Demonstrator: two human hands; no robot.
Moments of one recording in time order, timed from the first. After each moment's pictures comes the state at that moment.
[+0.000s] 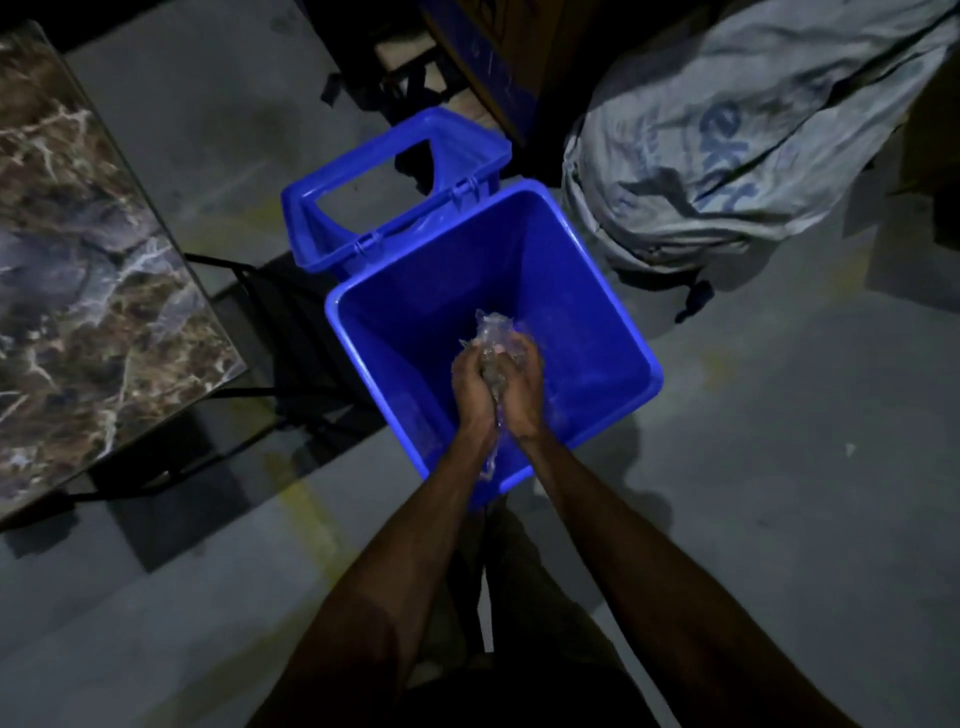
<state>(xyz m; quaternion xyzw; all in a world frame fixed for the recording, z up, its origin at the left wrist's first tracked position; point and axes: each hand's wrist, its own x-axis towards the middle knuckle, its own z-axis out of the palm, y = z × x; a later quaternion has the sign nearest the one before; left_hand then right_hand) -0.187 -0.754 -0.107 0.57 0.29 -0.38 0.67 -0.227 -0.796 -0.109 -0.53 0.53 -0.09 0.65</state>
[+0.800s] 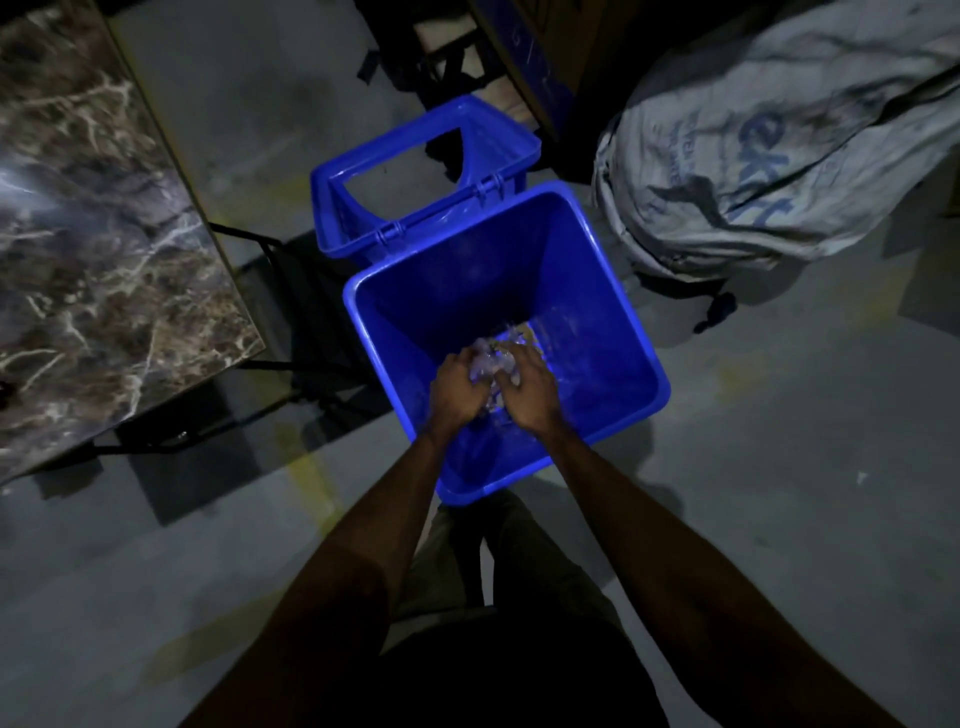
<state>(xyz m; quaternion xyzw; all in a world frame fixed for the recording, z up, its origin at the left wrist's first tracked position) -0.158 -0.709 -0.120 0.87 -0.08 -0.38 0.31 -0.238 -0.826 -0.121 -0.79 0.34 0.08 0.50</state>
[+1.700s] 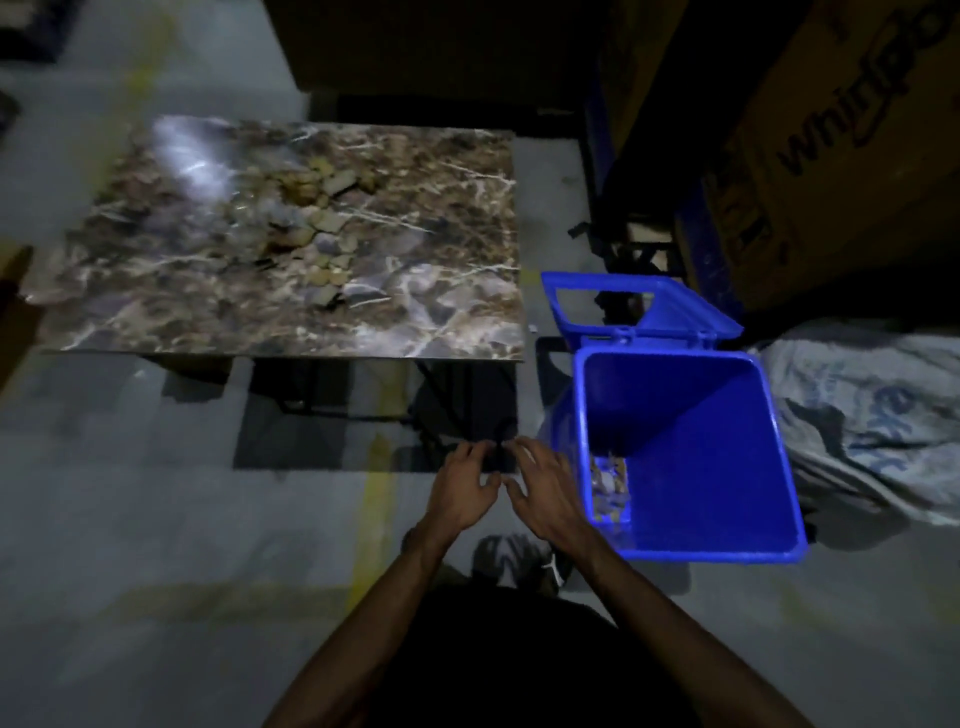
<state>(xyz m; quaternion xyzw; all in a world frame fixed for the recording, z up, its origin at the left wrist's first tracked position) -0.208 -0.375 -0.013 0.90 -0.03 -0.25 0.37 -0.232 -0.544 -0.009 -0.96 -0.05 0.10 0.25</state>
